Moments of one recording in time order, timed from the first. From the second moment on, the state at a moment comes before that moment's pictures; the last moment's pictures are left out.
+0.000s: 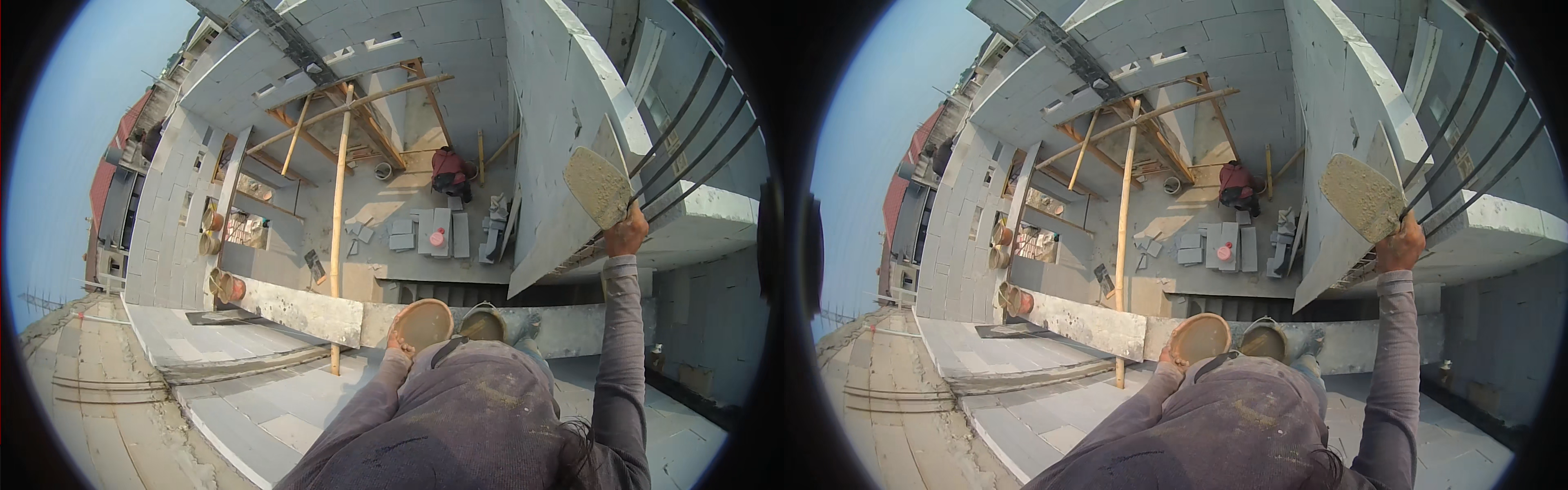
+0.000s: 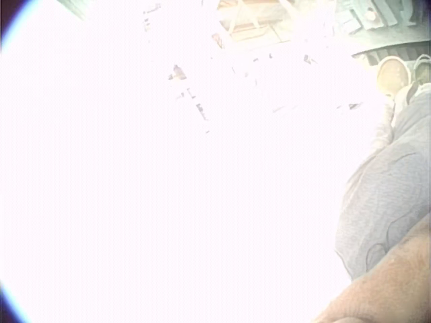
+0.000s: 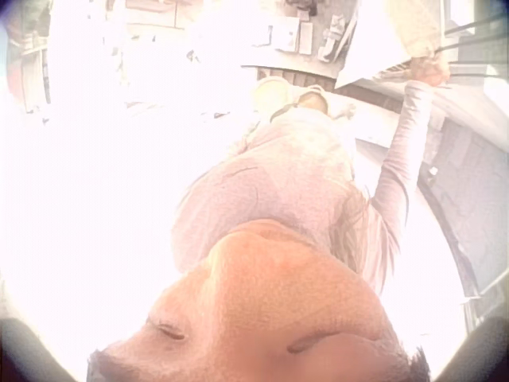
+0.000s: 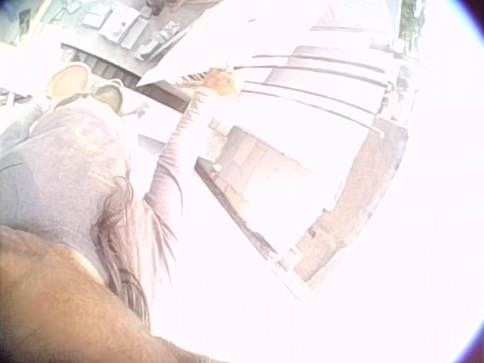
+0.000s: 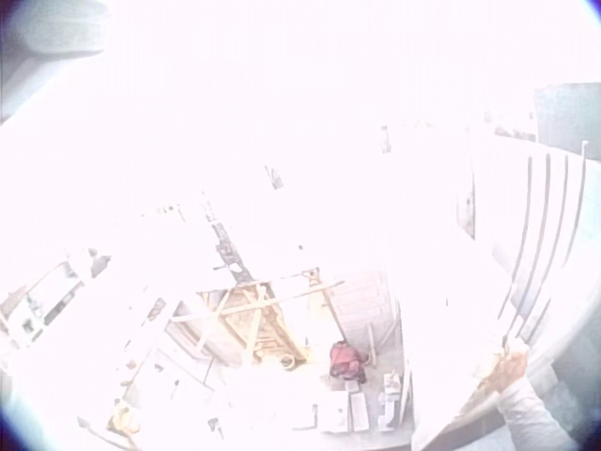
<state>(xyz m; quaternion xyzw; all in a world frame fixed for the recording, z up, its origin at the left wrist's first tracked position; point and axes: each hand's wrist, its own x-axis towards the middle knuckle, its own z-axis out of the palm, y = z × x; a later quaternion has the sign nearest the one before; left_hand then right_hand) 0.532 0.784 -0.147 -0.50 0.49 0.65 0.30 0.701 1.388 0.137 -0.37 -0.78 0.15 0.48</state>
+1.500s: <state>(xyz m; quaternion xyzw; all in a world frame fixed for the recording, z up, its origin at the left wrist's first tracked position) 0.527 0.780 -0.144 -0.47 0.50 0.66 0.31 0.707 1.398 0.129 -0.37 -0.80 0.10 0.45</state>
